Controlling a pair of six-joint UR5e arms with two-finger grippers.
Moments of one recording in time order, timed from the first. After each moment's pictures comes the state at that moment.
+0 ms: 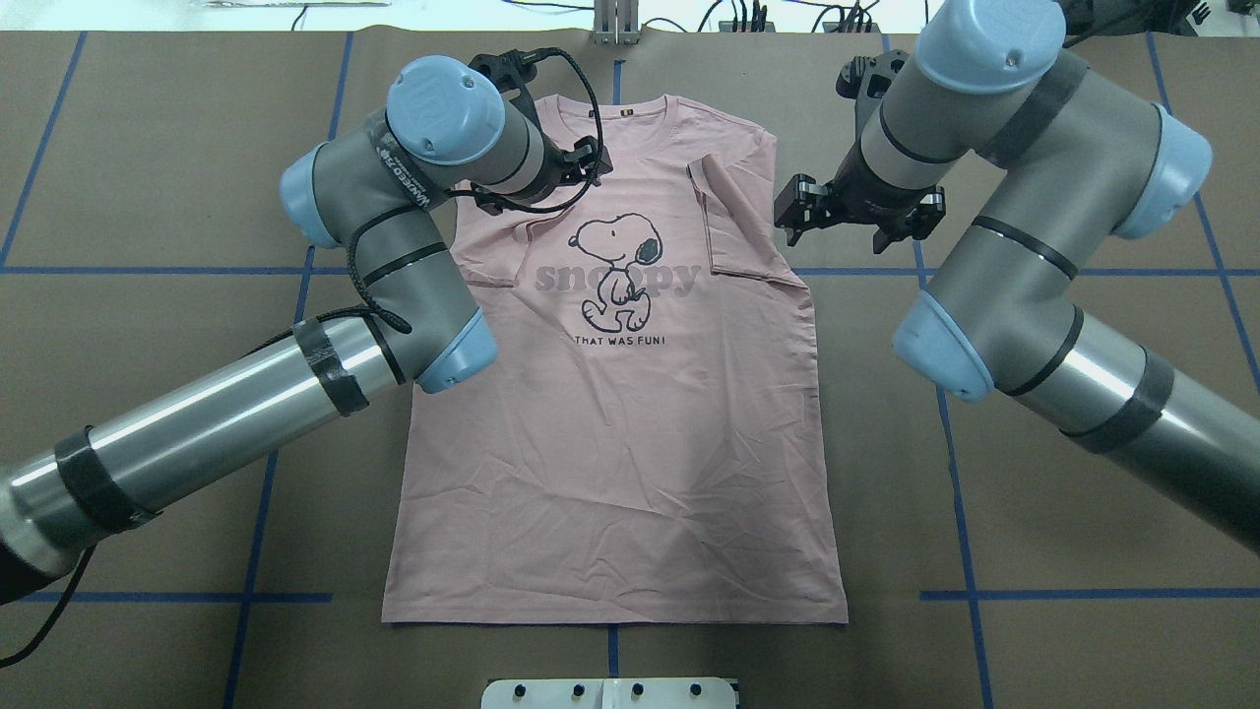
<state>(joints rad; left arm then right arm) -0.70 -2.42 -1.26 -2.08 -1.80 -1.43 0.81 -1.04 1.77 -1.60 2.06 1.05</state>
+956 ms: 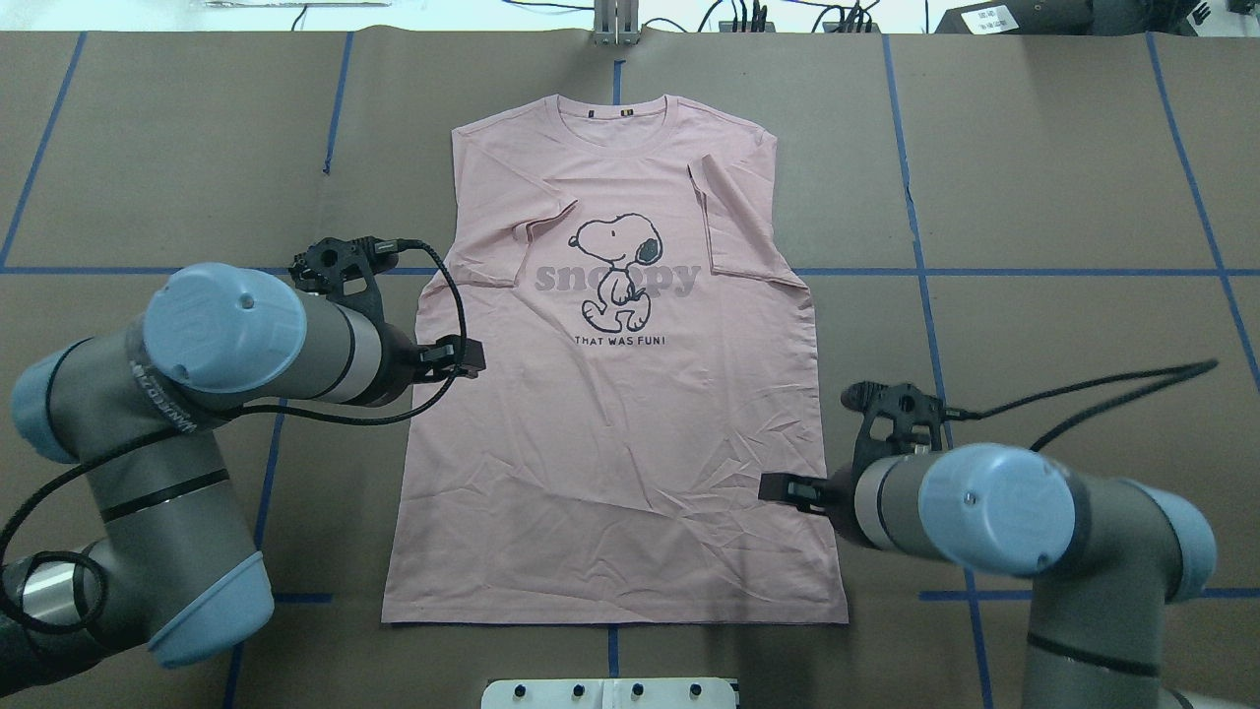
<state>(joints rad) -0.52 -1.93 -1.96 -1.79 -1.77 -1.44 0.26 -1.44 2.08 -1.31 1.59 1.60</state>
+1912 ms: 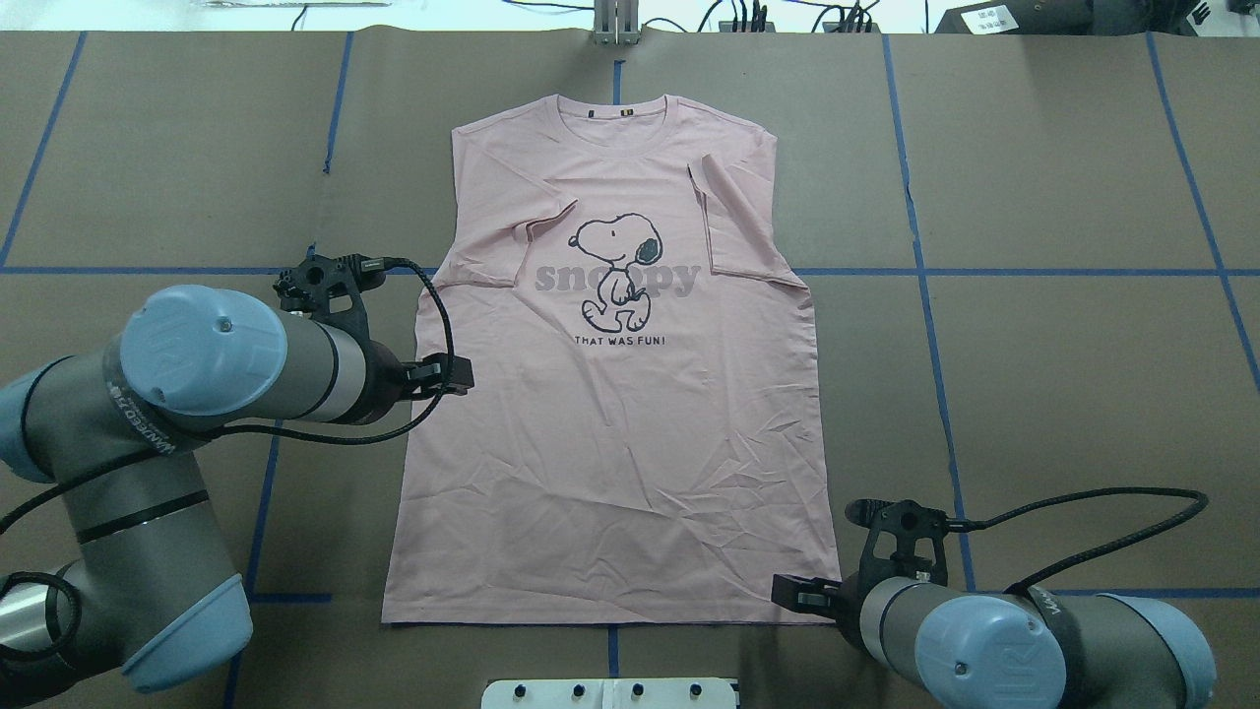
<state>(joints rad) -0.51 -1.90 -1.98 -1.79 -1.76 -1.43 0.08 -1.52 2.08 -1.29 1.45 1.68</state>
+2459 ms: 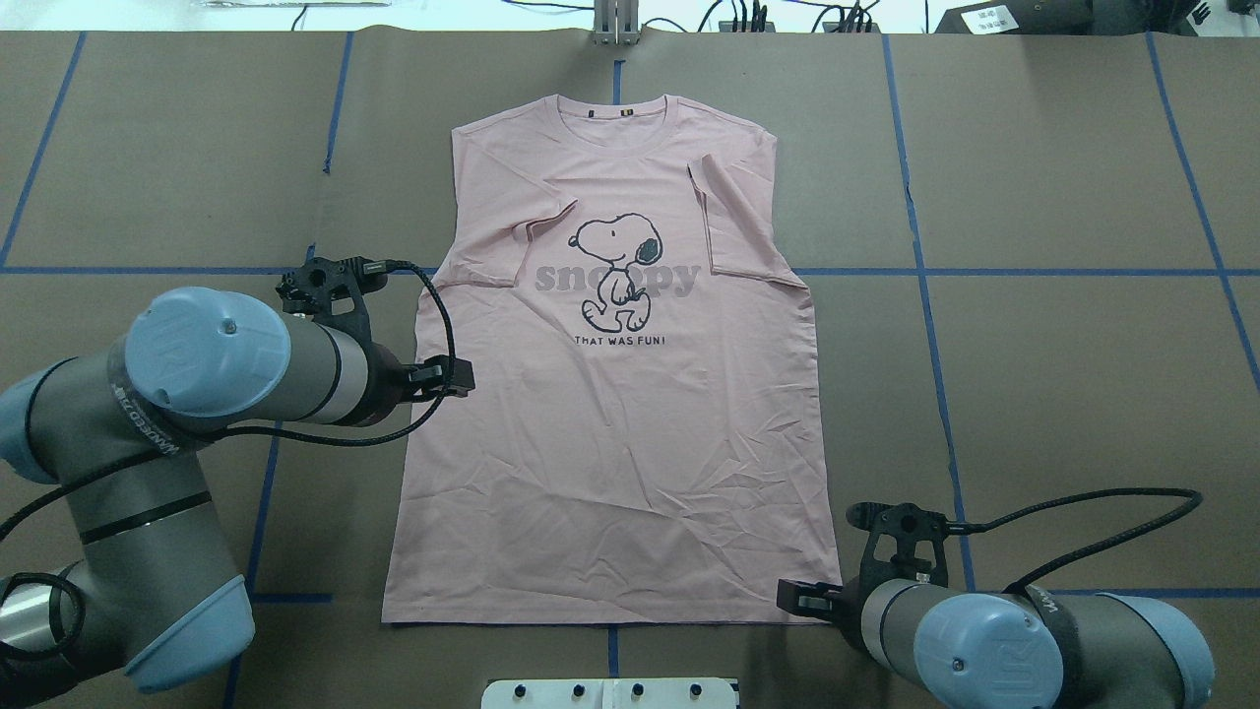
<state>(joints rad) -0.51 -1.91 -1.97 -1.79 -1.76 -1.43 0.08 -1.52 2.07 -1.30 1.47 1.68</state>
